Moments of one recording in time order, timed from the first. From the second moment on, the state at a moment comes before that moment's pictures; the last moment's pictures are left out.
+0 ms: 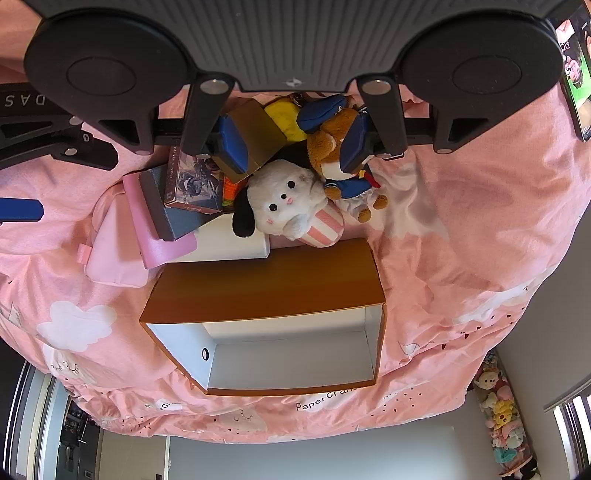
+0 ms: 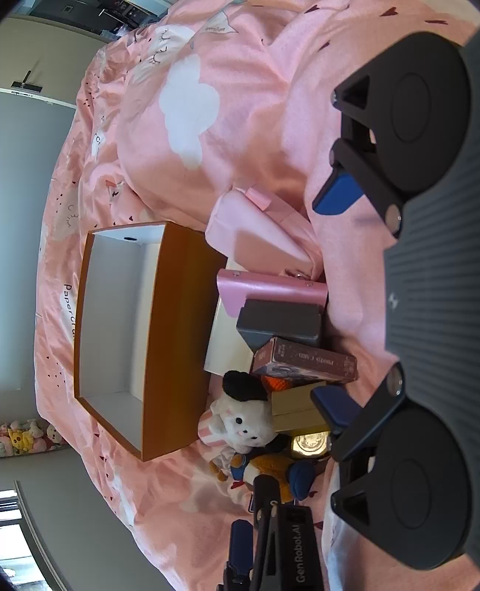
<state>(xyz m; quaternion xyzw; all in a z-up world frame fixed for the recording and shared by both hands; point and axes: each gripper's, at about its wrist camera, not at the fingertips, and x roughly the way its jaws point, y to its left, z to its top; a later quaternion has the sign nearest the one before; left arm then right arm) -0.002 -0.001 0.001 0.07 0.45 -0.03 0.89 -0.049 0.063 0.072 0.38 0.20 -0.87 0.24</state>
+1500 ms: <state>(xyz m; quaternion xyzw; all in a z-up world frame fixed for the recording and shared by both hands) -0.002 0.001 0.001 0.08 0.45 -0.07 0.89 -0.053 0.063 0.067 0.40 0.20 -0.87 0.23</state>
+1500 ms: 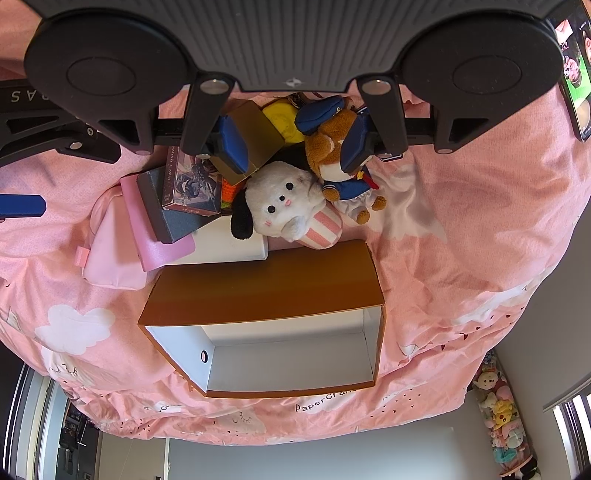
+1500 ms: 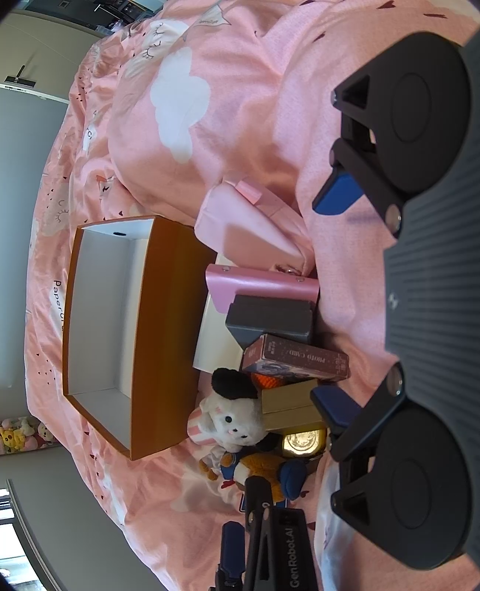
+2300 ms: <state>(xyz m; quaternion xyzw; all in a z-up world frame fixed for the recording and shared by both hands) 0.016 -0.003 0.011 0.05 0.44 -0.15 0.88 -0.099 0.082 0.070 0.45 0.14 -0.86 0.21</state>
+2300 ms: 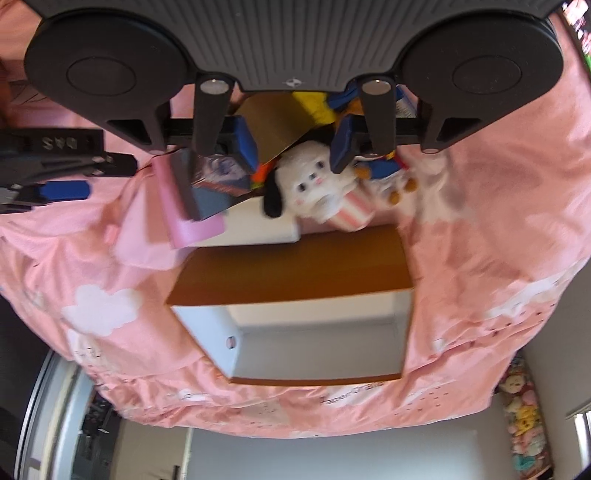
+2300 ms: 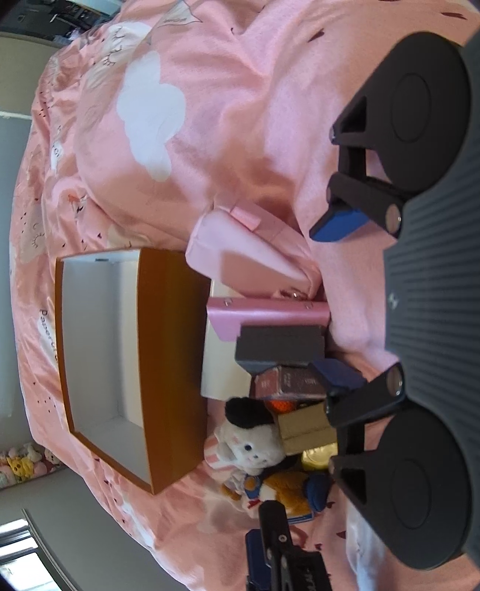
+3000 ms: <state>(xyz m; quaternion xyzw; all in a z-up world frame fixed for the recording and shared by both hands) 0.103 -0.129 -0.029 0.05 0.52 -0.25 0.82 -0.181 0.125 0.039 0.50 0.05 -0.84 0.18</state>
